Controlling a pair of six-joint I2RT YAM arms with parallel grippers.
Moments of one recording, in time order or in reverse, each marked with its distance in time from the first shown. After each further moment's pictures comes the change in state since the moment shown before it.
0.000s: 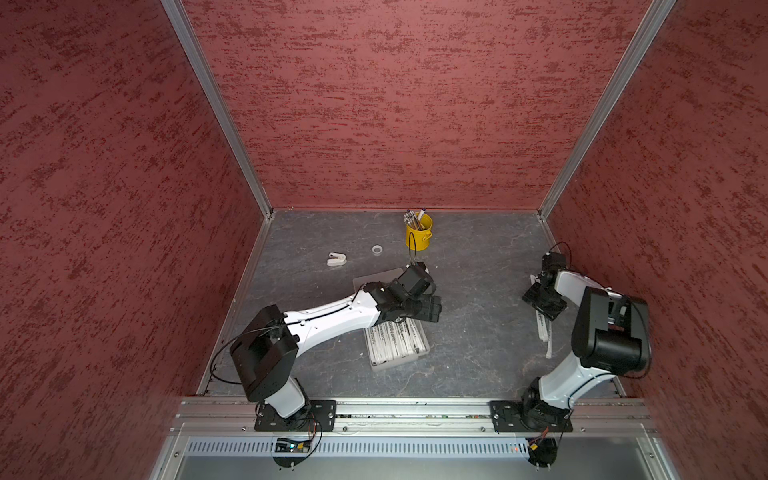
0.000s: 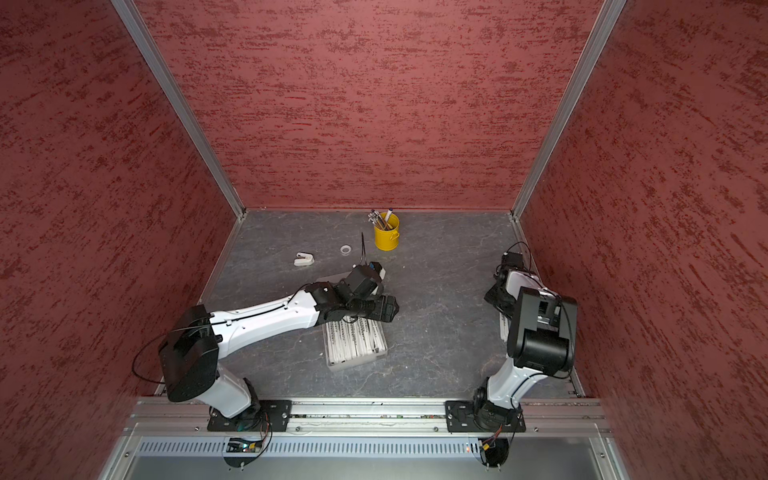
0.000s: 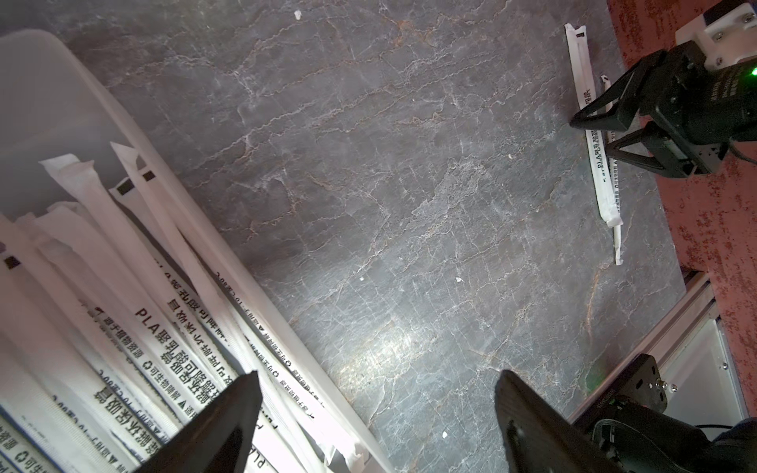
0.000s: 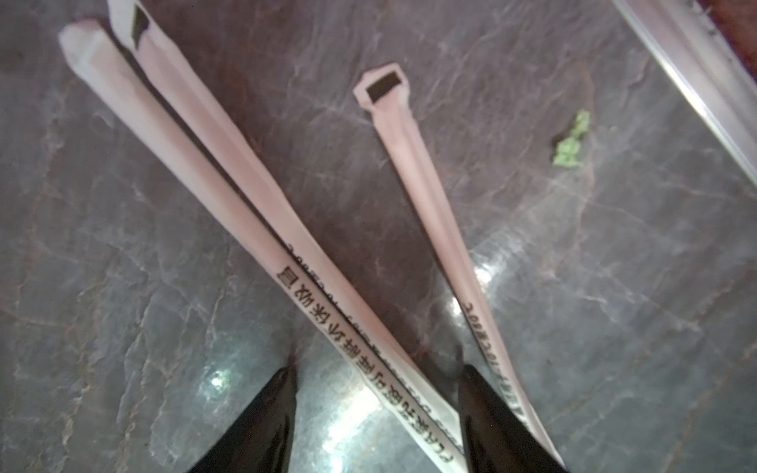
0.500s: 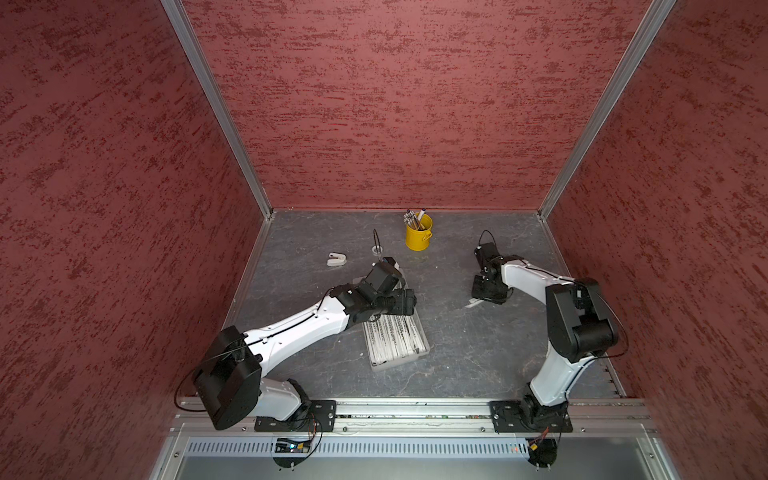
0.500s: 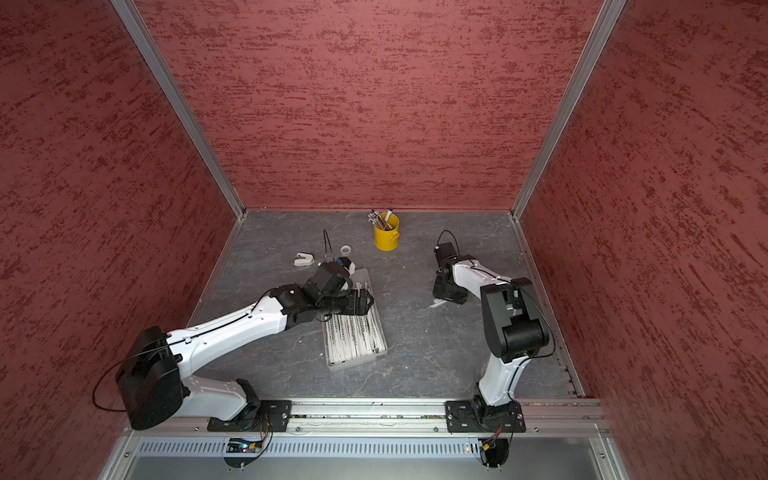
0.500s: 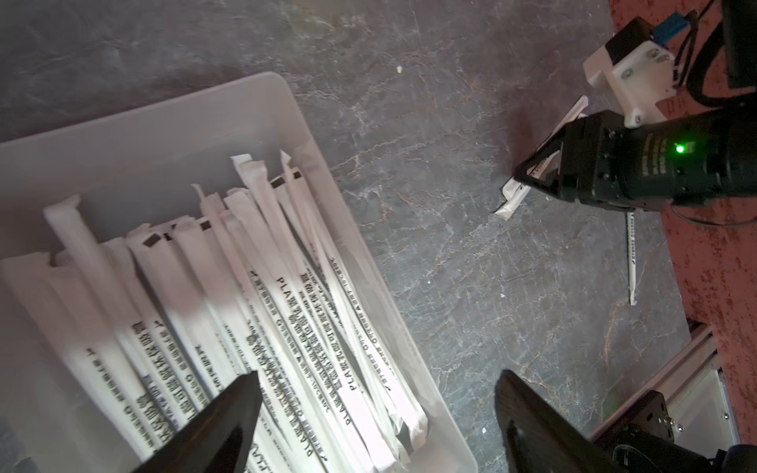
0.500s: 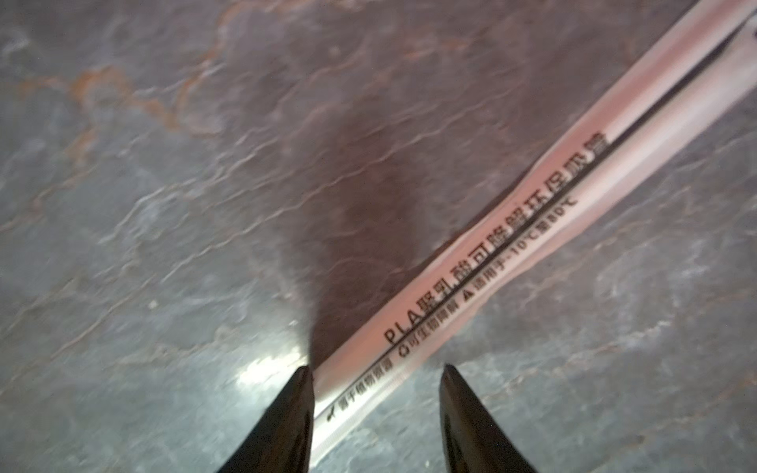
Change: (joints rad) left arm 0.152 -0.227 -0.185 -0.006 -0.006 -0.001; right arm 0.503 0.078 0.138 -0.096 0.010 -0.025
